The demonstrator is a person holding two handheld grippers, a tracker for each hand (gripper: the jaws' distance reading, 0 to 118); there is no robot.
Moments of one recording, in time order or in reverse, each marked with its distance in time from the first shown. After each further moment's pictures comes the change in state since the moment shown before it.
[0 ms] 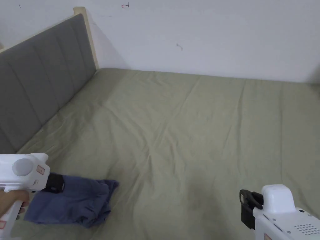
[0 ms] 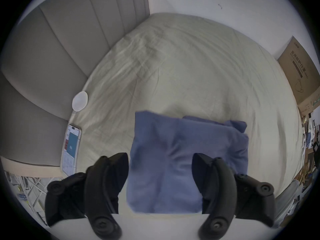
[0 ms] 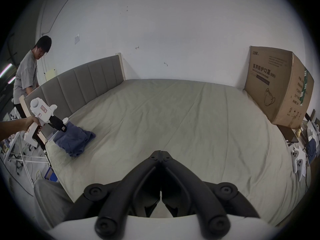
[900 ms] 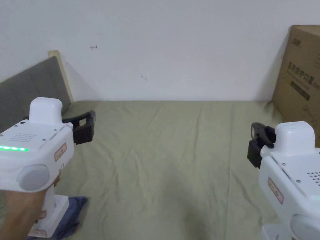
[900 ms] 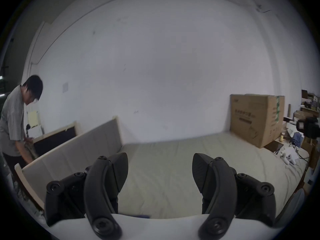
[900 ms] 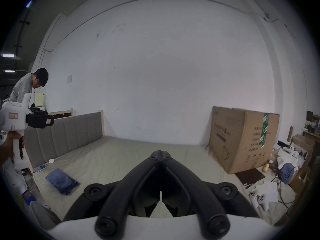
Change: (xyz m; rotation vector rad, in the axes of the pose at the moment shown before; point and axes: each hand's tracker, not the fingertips) left arm 0.247 -0.081 0.284 1.101 -0.146 -0.216; right arm 0.066 0.085 0.198 0.528 -0.245 0.050
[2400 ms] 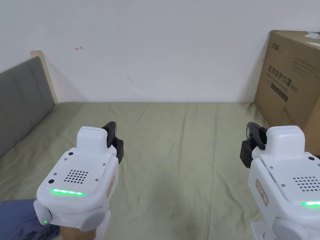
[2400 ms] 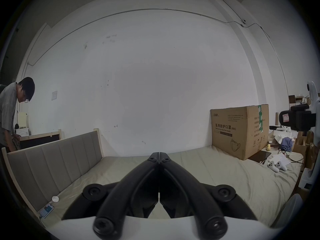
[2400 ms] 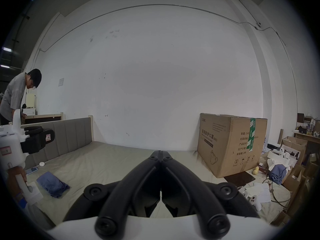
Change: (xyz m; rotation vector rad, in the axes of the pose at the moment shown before) left arm 0.095 -0.049 0.001 0.137 -0.080 0.041; right arm 0.008 -0.009 0.009 0.038 -0.083 0.004
